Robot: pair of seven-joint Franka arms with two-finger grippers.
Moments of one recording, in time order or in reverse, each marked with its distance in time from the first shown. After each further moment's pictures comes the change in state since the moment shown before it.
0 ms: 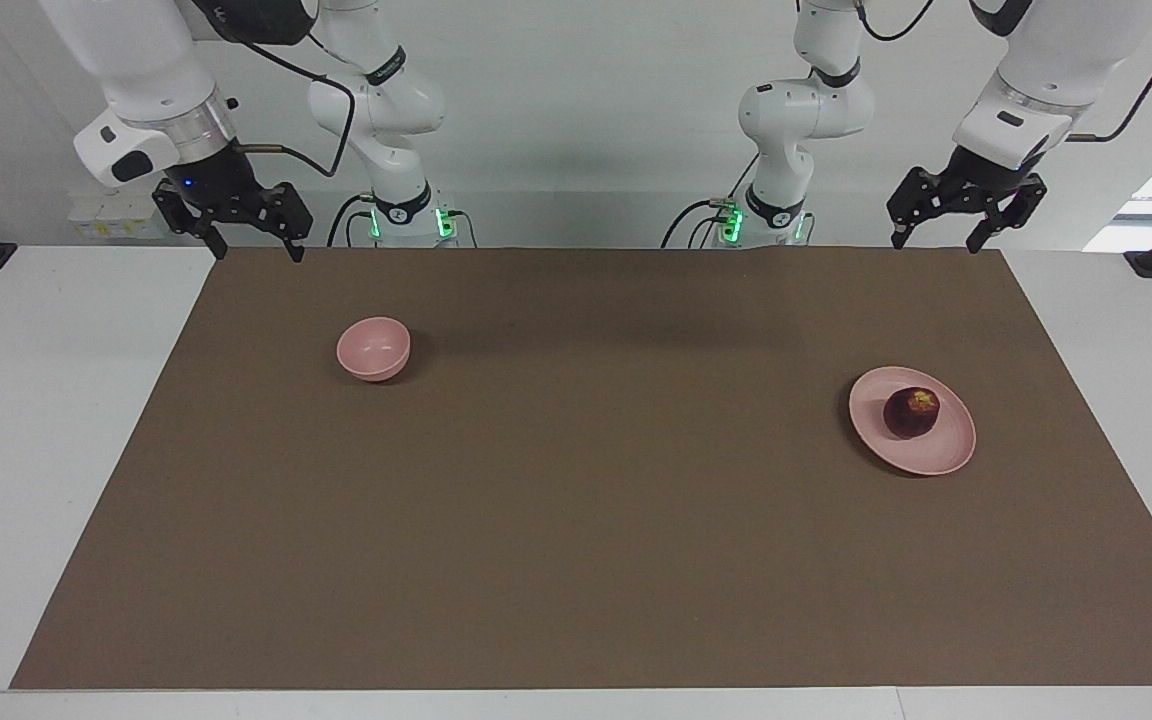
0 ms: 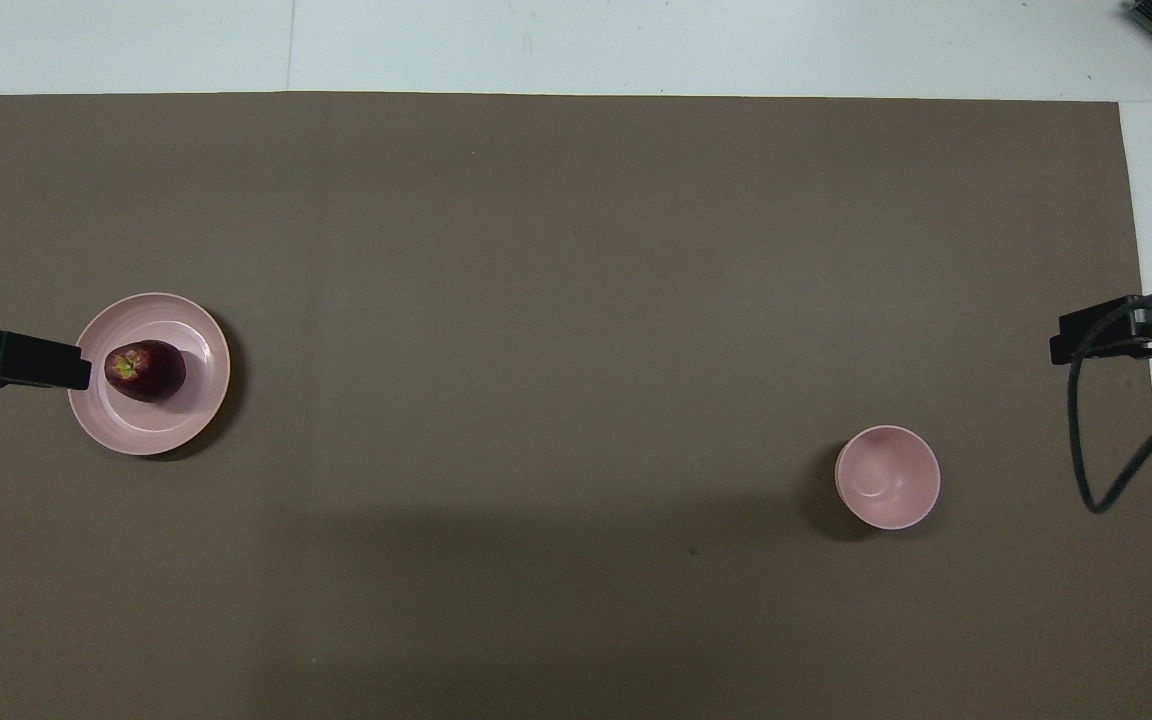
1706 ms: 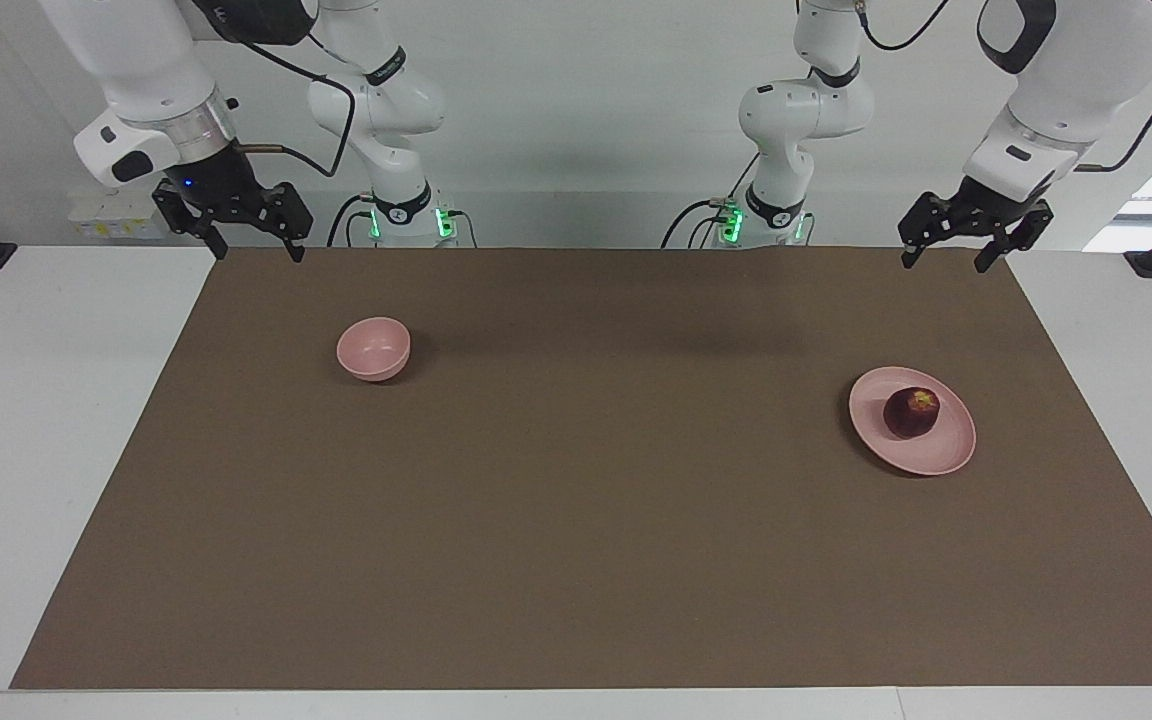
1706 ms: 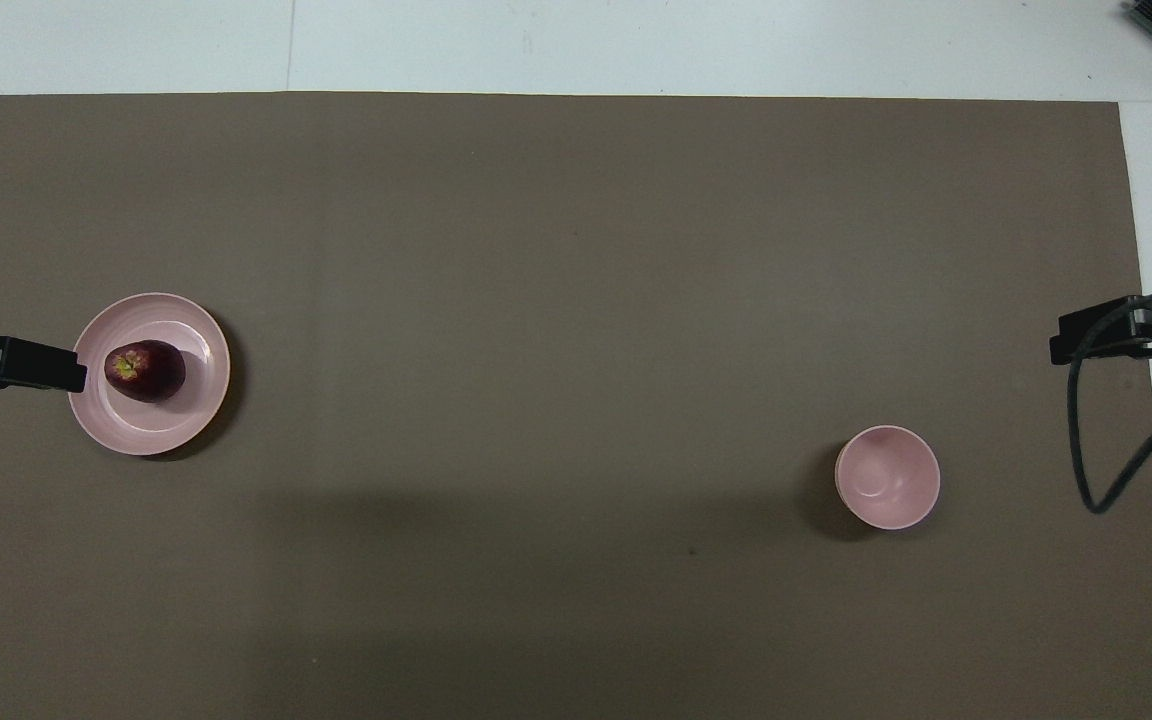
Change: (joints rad) left arm 0.039 0.016 0.022 -0.111 0.006 0.106 0.067; right arm 0.000 0.000 0.000 0.000 0.000 0.000 0.000
